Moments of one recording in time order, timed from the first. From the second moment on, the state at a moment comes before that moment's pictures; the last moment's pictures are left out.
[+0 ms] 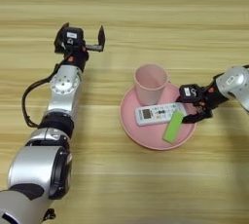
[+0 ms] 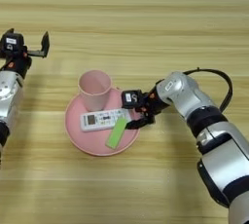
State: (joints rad) left arm -0.68 0.15 0.14 0.96 -0.05 -0.51 -0.09; right arm -0.74 -0.45 0.50 0.86 -0.22 -0.21 1.23
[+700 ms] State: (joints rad) left arm -0.68 0.15 0.14 0.96 -0.05 -0.51 -0.09; right arm -0.63 -0.47 0.47 0.55 -0.18 -0.12 1.29
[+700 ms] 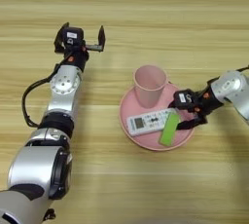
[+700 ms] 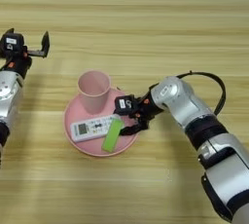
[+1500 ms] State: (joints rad) left arm -0.68 0.15 0.14 0.96 -0.05 -0.51 -0.09; right arm -0.59 -0.59 0.34 0.46 -0.11 -0.07 1.28
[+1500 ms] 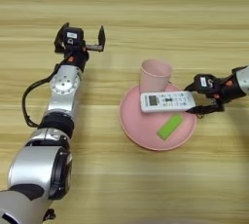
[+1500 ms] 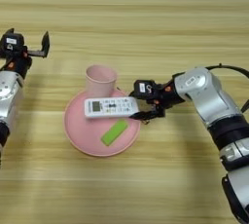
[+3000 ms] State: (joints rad) left arm -0.68 0.15 0.14 0.97 -0.05 -0.51 -0.09; right arm -0.26 -0.77 -0.09 -0.25 0.43 0.32 1.20
